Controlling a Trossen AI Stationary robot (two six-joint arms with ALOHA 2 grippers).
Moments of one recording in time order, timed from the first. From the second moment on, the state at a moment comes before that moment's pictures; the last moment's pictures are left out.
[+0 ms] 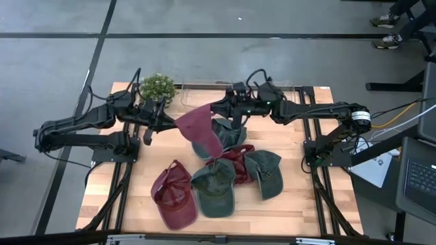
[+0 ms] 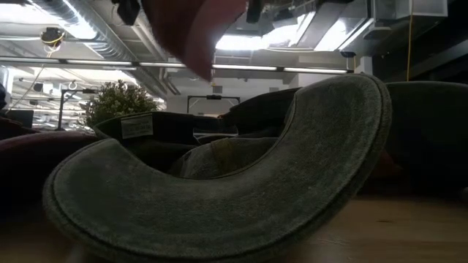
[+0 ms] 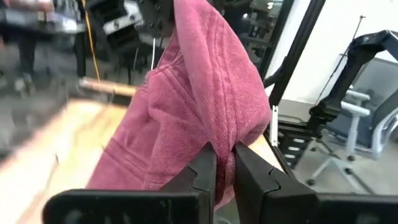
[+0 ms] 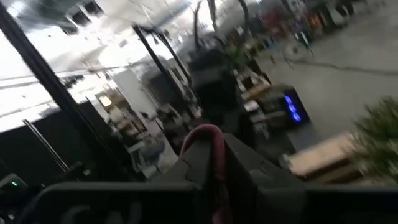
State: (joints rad) left arm 0.27 0.64 0.72 -0.20 0.39 -0.20; right arm -0.16 1.51 1.22 0.48 -0.21 0.58
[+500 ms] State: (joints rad) left arm 0.27 0.60 0.71 -0.38 0.50 -0.76; right arm -0.17 1.51 1.22 0.42 -0.24 0.54
